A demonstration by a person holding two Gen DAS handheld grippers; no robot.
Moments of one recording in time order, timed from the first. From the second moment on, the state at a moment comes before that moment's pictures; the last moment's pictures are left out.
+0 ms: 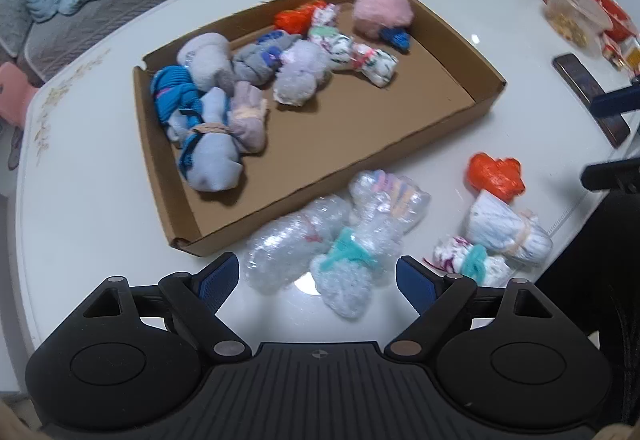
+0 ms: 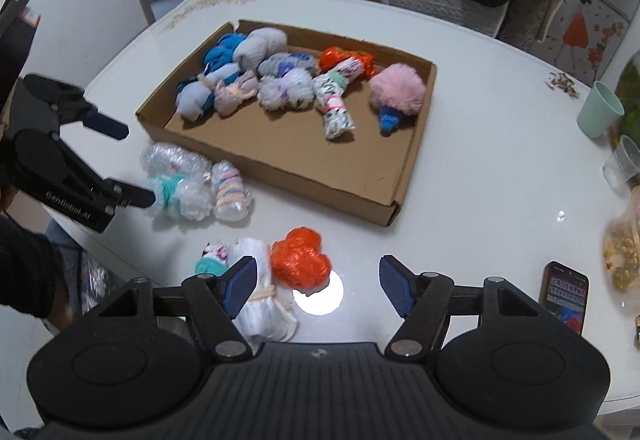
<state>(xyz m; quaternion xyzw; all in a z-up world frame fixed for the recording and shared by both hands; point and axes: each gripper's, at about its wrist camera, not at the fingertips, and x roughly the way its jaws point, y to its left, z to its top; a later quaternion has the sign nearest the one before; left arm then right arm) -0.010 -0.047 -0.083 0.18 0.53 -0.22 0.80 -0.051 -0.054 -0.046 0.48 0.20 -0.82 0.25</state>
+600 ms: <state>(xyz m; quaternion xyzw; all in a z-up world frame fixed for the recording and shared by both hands) -0.014 -0.053 -0.101 0.17 0.53 -0.24 0.80 -0.053 -0.103 -0.080 0.52 0.24 -0.78 0.25</state>
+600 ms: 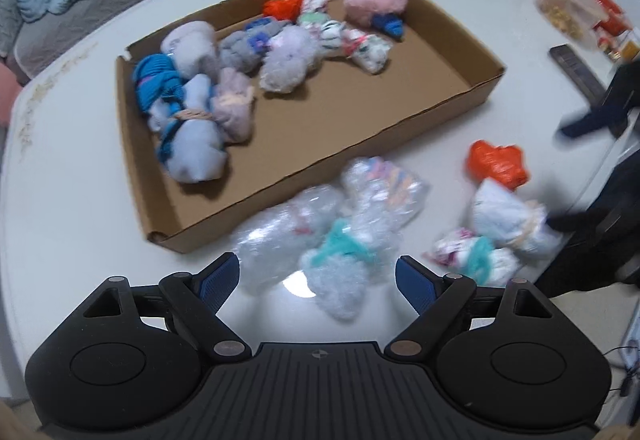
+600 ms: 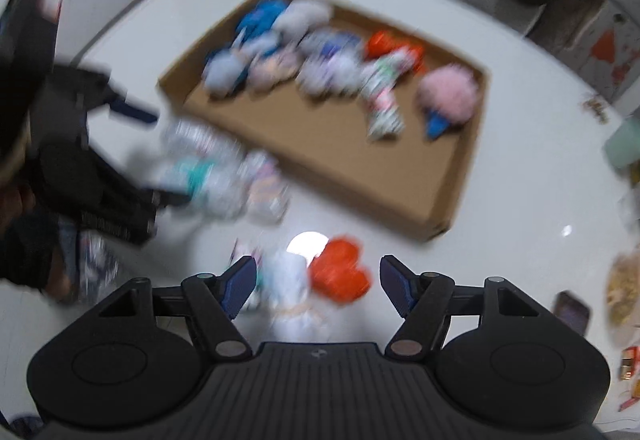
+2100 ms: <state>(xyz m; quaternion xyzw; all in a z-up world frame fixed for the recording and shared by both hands) -0.010 -0.062 -0.136 0.17 0.52 -0.28 0.79 -0.055 -0.118 -0.158 0.59 0.21 -0.74 0.25</state>
